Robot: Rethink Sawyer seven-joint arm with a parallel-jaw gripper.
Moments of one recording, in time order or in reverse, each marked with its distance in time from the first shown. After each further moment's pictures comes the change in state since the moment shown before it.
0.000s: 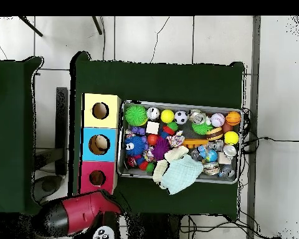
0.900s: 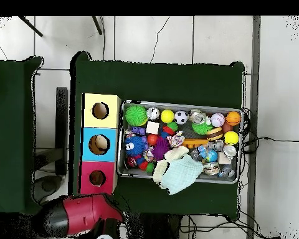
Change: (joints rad) arm 0.039 -0.020 -0.067 0.000 0.074 -0.037 0.000
